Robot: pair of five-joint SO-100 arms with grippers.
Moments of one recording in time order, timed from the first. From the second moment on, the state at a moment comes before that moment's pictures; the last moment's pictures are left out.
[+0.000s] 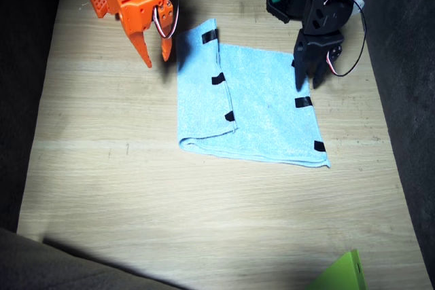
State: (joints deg) arm 0 56.3 84.9 103.2 78.2 66.6; arm 1 118.2 71.8 52.9 110.5 90.3
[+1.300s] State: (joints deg) arm 0 55.3 92.3 110.6 74.4 68.6; arm 1 108.0 91.6 63.9 111.0 87.5
